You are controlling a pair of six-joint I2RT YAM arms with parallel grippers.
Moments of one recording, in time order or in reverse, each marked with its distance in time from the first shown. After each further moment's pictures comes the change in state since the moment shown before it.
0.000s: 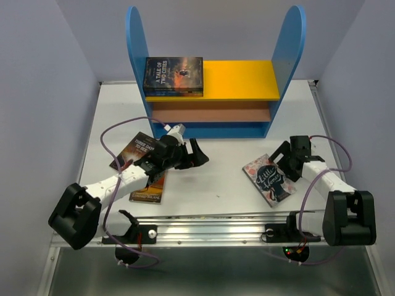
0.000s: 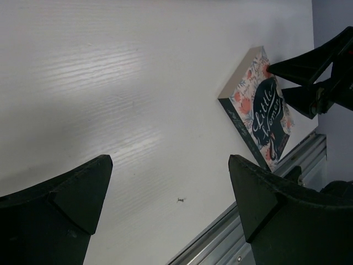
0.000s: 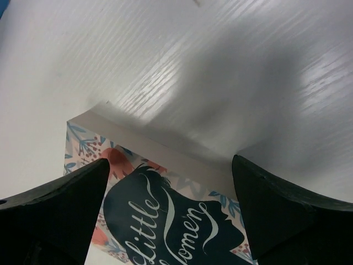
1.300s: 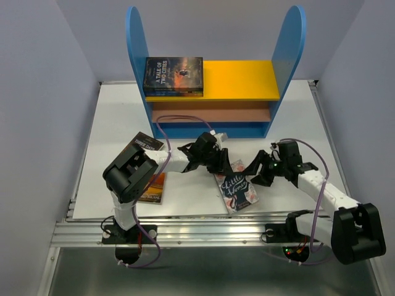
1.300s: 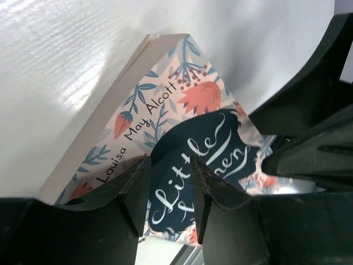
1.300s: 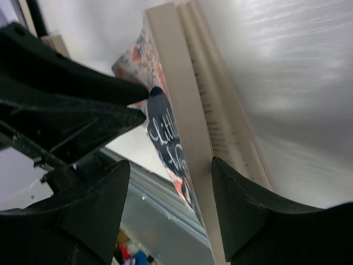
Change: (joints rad) left arm -0.187 0.603 0.351 0.073 0.269 0.035; right arm 0.203 -0.161 -0.092 0.048 -0.643 0.066
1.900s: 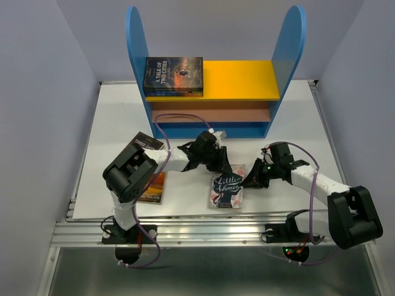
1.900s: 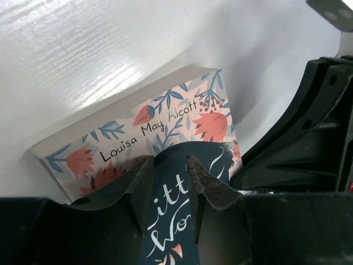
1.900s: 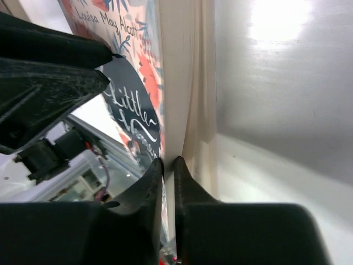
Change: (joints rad) left arm 0.010 0.003 0.013 -0.014 -0.042 0.004; right arm 0.060 0.134 0.006 -0.007 -0.084 -0.079
